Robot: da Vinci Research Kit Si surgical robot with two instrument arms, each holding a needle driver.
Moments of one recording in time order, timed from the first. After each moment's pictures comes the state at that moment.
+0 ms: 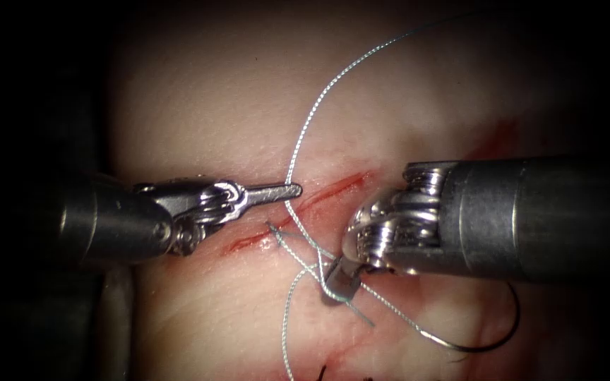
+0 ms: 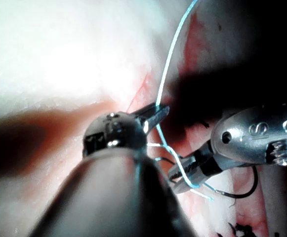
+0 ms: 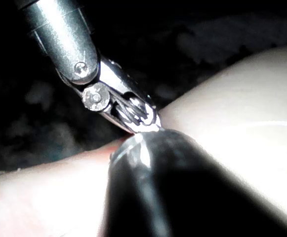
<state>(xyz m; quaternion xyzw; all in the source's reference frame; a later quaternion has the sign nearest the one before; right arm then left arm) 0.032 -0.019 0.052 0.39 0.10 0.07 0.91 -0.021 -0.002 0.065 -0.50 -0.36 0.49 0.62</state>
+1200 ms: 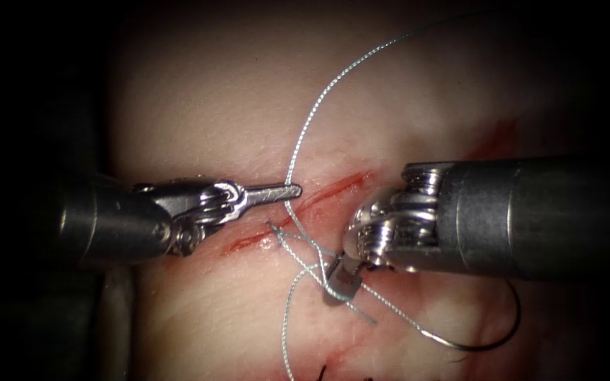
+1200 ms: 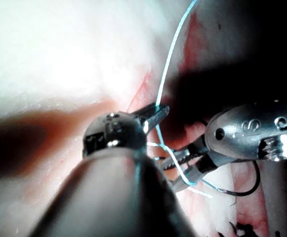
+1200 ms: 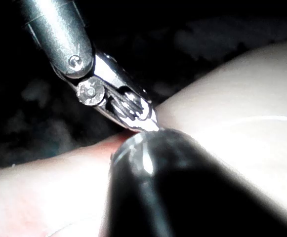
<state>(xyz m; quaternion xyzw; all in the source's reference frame) 0.032 -0.020 0.054 0.38 0.10 0.07 0.92 -0.021 -0.002 0.065 -0.50 -0.36 0.49 0.62</state>
